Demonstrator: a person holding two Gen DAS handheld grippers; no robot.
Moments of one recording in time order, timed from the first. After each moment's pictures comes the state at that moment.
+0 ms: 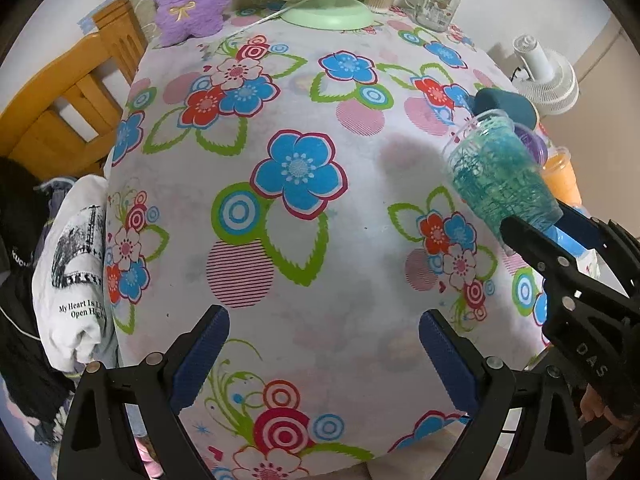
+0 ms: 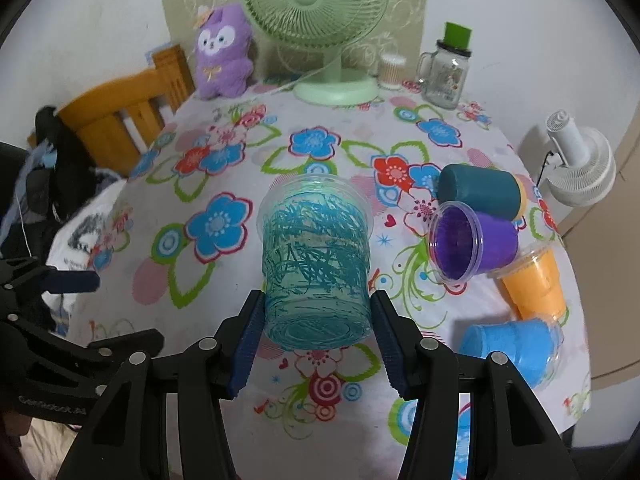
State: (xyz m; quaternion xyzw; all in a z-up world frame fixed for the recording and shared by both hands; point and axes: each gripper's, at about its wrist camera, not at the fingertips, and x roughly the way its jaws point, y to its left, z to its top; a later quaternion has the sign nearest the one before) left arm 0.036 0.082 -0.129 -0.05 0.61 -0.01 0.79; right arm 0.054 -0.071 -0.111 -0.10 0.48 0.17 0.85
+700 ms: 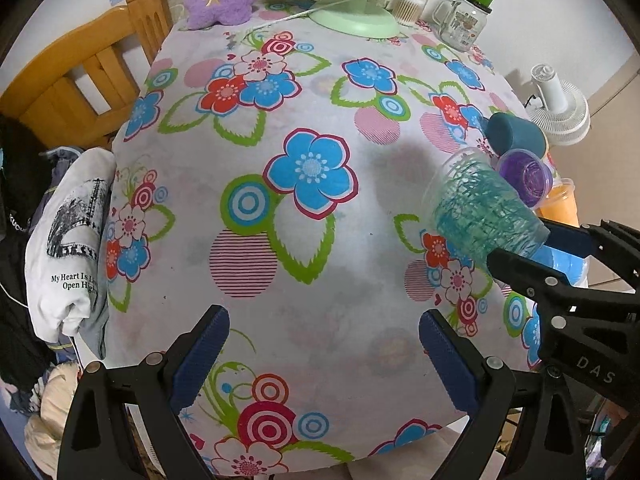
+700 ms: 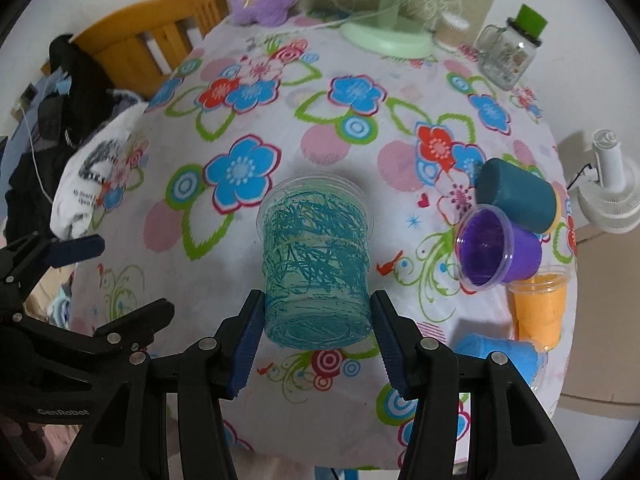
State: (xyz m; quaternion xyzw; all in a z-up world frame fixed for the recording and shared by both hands) left arm 0.033 0.091 -0.127 -0.10 0.61 0.01 0.79; right arm 0.082 -0.039 -0.110 -0.18 0.59 0.22 0.76
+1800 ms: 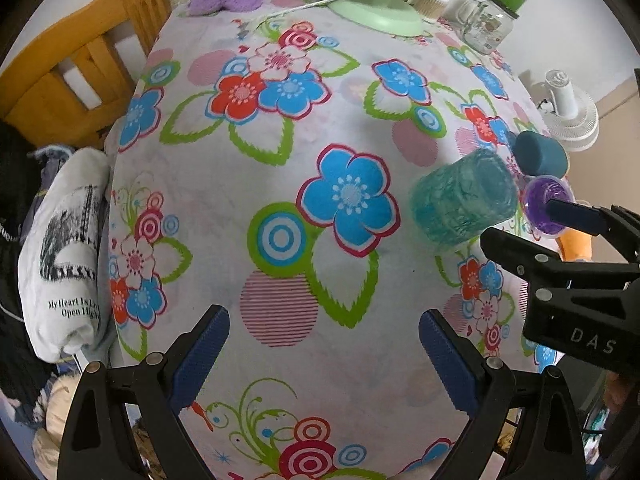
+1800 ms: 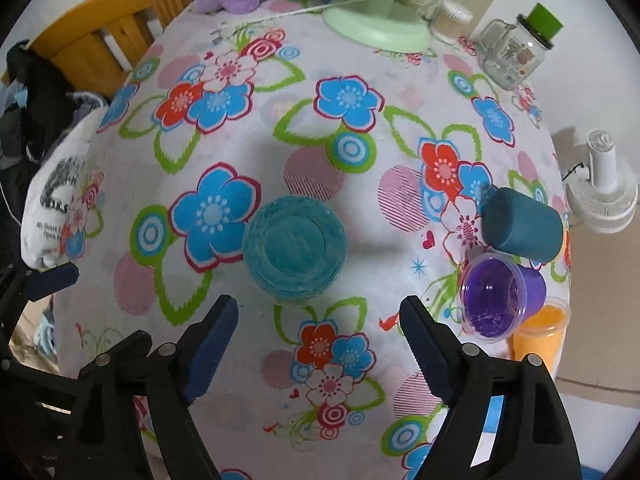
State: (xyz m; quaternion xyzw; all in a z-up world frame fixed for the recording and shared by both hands) left arm 0.072 0.134 -0.141 -0.11 0.63 -0.01 0.77; right arm 0.136 0.006 -0.128 -0.19 0.61 0.16 0.75
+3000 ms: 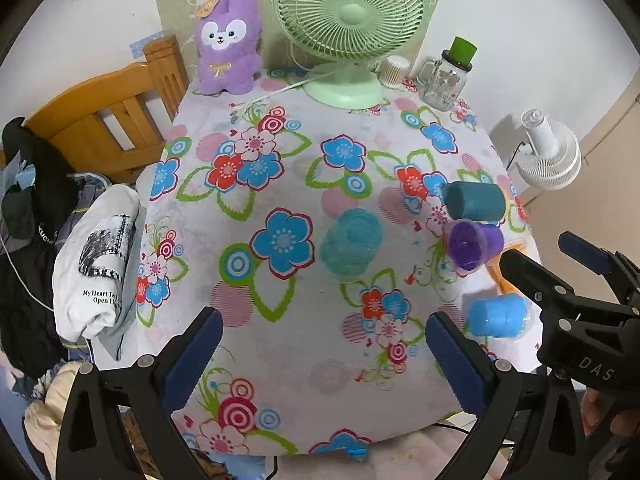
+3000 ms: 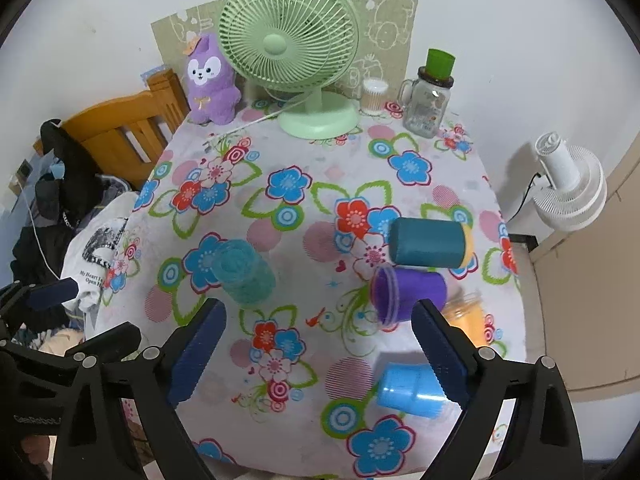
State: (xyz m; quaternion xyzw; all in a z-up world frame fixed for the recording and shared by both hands) left arm 0.045 0.047 -0.024 -0.10 0.55 0.05 0.82; right arm 0.103 -0.113 -0.013 -0.10 0.50 0.19 0.84
